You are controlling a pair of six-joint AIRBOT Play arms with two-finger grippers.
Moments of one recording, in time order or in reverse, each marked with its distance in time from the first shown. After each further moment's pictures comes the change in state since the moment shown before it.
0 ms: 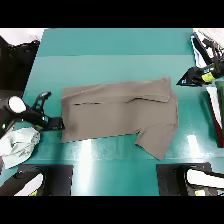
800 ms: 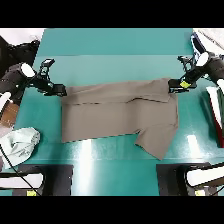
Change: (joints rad) left arm 0.000 -0.497 0.584 0.069 0.175 0.118; right arm 0.171 -0.261 0.015 -0.418 -0.193 0.175
